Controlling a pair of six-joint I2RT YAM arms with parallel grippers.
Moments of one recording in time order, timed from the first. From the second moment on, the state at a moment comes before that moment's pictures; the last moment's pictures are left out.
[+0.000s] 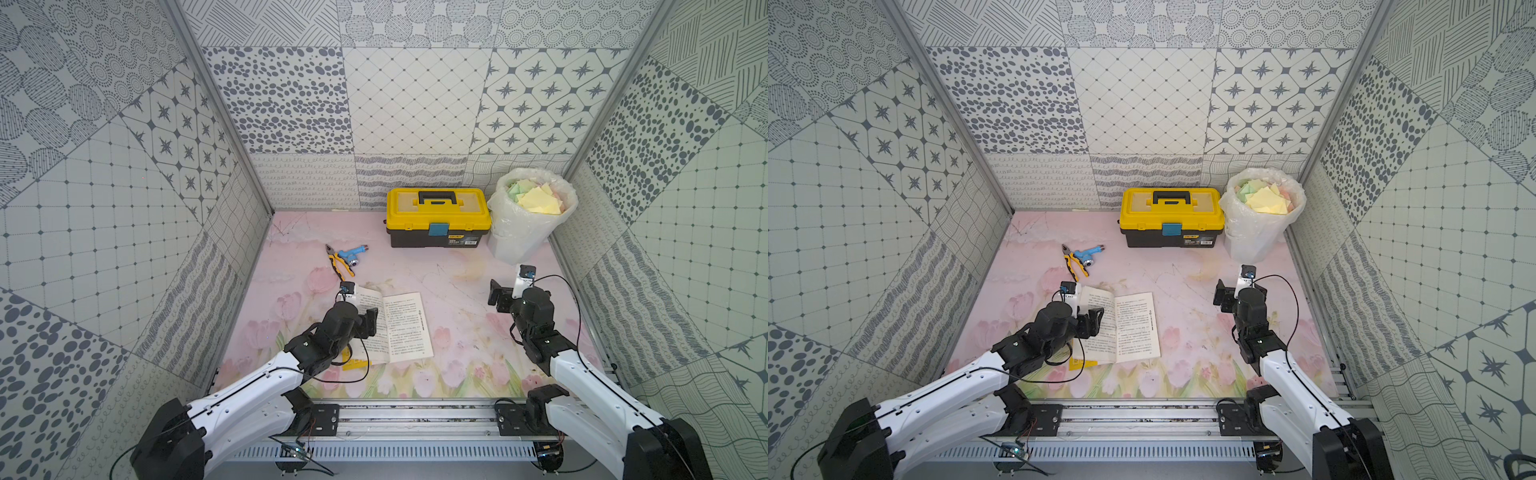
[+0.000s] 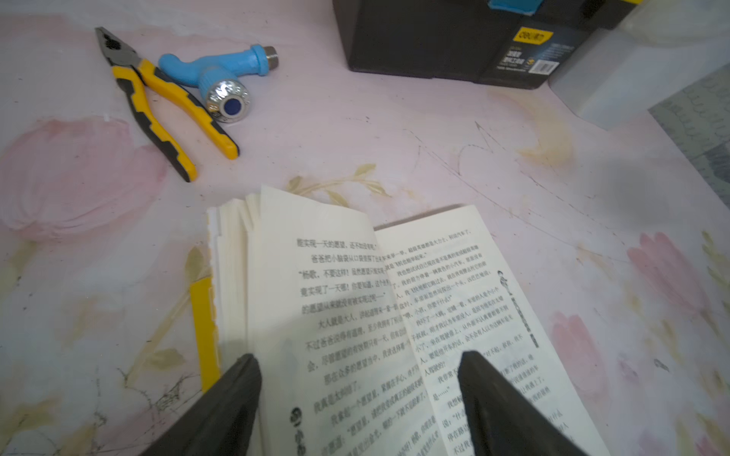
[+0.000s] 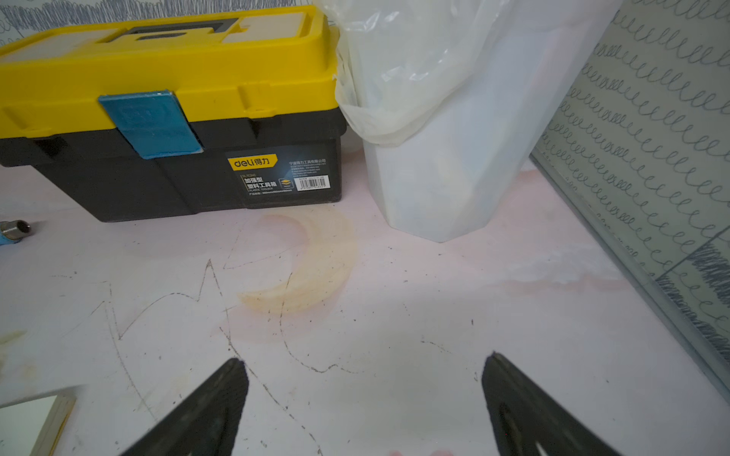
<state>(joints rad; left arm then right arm) -0.64 0.91 0.43 -0.12 -0.30 -0.46 0.25 0.91 0.32 0.25 0.30 0.14</state>
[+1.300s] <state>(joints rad) -0.06 1.34 0.33 0.49 -0.31 -0.23 0.08 1.52 0.30 0.94 0.25 0.04</state>
